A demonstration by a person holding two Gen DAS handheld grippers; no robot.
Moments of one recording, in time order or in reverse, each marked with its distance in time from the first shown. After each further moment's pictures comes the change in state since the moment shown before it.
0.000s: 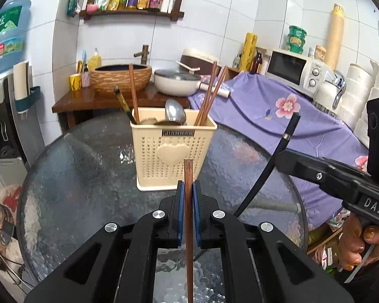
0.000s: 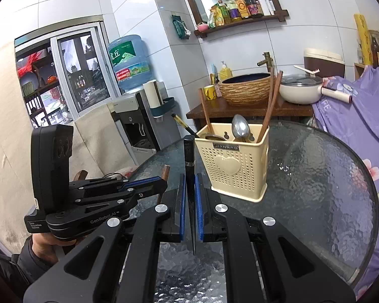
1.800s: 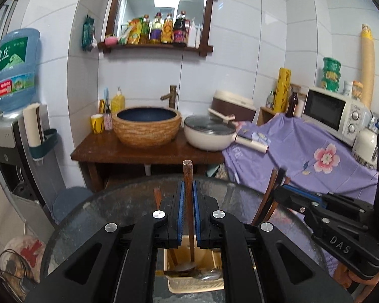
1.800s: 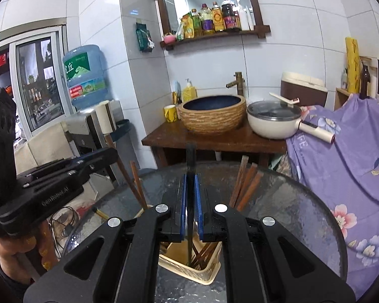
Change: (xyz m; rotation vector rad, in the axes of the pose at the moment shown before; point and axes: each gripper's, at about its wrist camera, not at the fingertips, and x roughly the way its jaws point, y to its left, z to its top) left arm 0.066 0.038 0.156 -0.027 -0.145 0.173; right arm 0.101 -0.064 0.143 -0.022 -0.033 -0.222
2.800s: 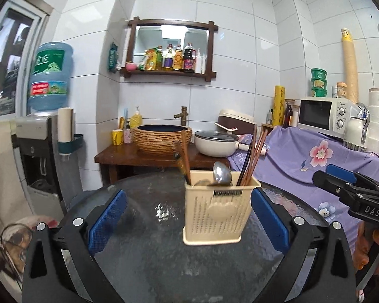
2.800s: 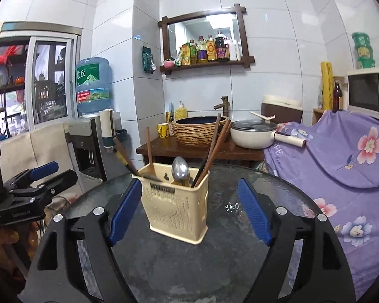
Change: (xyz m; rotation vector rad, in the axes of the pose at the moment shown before) left arm -0.127 0.006 -0.149 0.006 -0.230 0.067; right arm -0.124 0.021 -0.142 -0.079 -0.222 -0.085
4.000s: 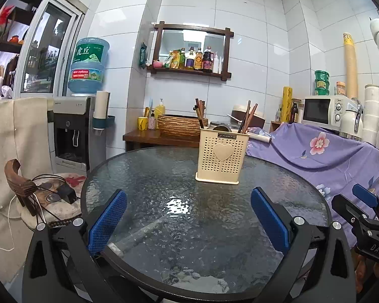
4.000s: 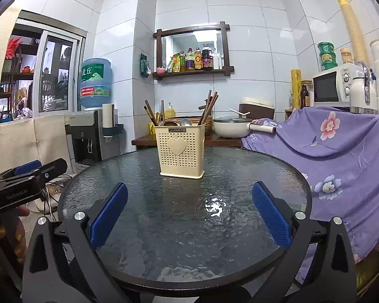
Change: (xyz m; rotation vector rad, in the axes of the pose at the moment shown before) left arm -0.152 -0.016 -0.109 -0.049 -0.011 0.099; right arm -0.169 0.061 -0.138 0.002 -0.072 -0.127
